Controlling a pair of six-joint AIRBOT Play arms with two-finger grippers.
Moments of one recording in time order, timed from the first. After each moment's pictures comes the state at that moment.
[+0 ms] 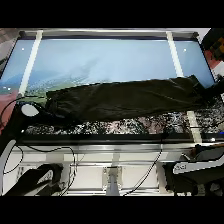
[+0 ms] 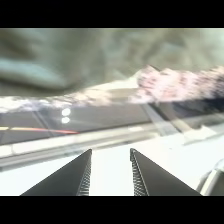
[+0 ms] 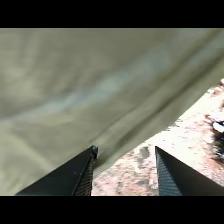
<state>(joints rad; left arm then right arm) 0.00 -0.97 0.65 0.89 -1.20 -1.52 -0.54 -1.62 1.51 -1.27 1.42 1.73</state>
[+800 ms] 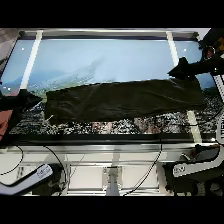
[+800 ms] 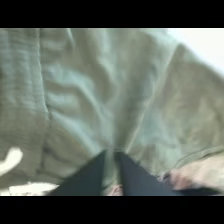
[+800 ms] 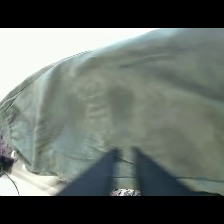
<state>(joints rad) 0.66 -1.21 1.00 0.68 -1.35 -1.16 -0.31 -1.62 1.69 -0.83 1.44 1.46</state>
